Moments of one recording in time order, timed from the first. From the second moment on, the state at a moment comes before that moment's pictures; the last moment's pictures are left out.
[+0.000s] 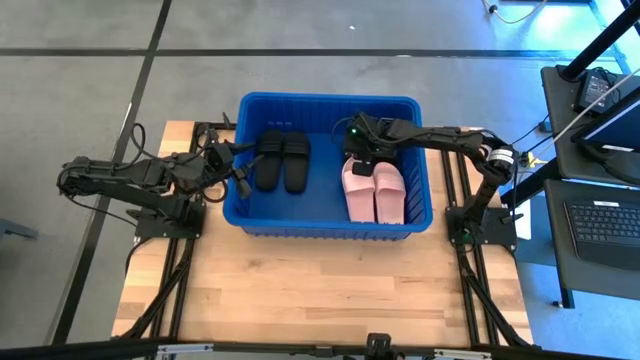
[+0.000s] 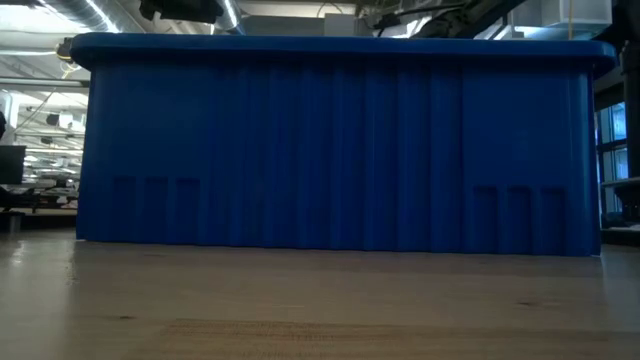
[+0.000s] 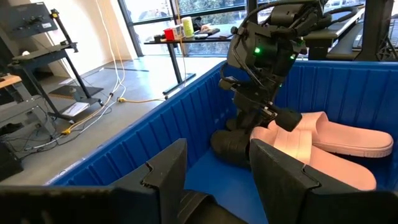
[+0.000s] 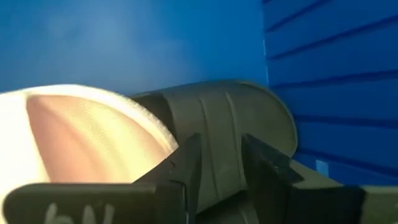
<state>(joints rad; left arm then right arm) -0.06 0.75 0.80 -0.28 -0.74 0.01 -0.48 1.77 1.29 -0.59 0.20 -0.45</state>
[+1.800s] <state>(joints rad) -0.06 0.75 0.80 -0.31 -0.74 0.01 -0.44 1.75 1.44 -0.86 0.13 -0.39</state>
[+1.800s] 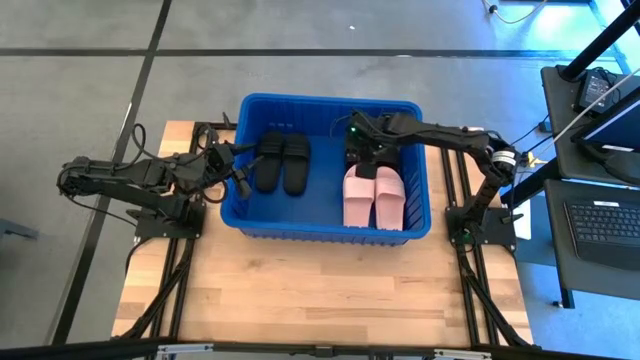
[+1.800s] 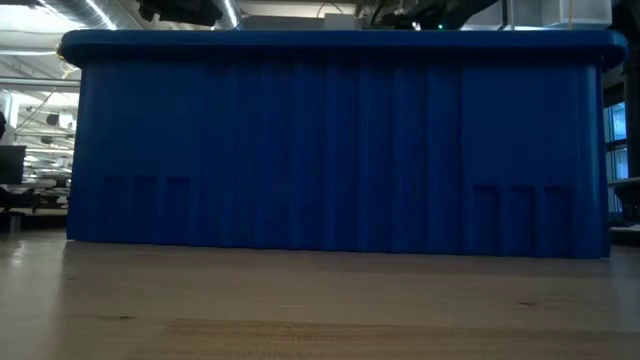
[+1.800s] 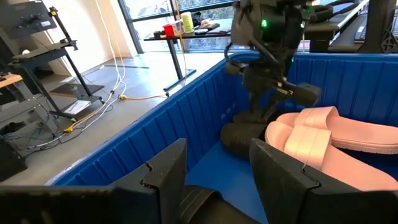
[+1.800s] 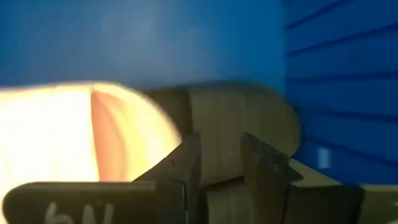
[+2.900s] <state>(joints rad) 0.47 0.76 0.80 -0.30 -0.26 -0.15 -0.54 1.25 1.38 -0.86 -0.16 -0.22</state>
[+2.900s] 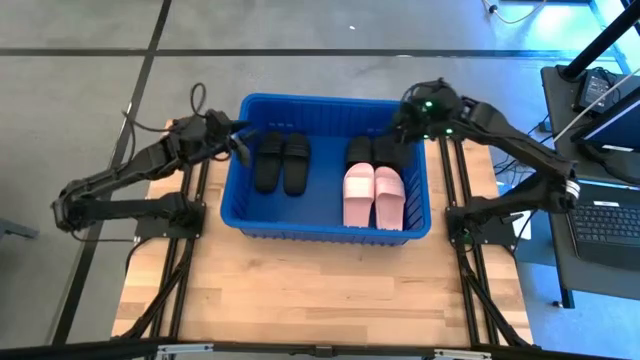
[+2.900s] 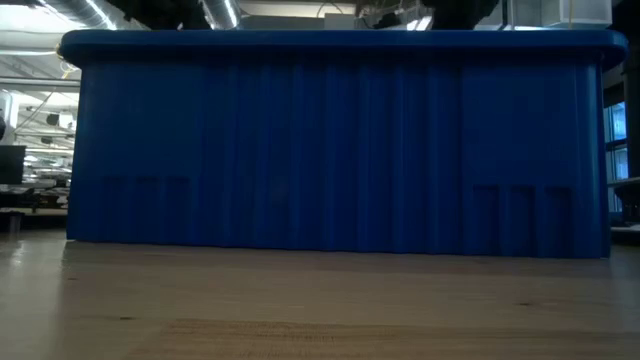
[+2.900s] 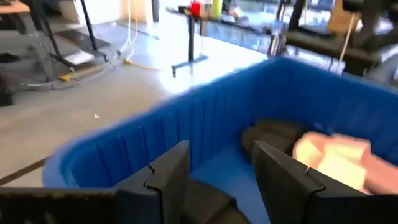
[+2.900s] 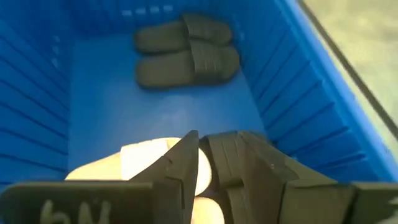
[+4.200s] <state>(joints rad) 0.94 0.90 0.80 -0.09 0.08 0.06 -1.01 1.05 0.75 0.14 -0.62 -0.14</state>
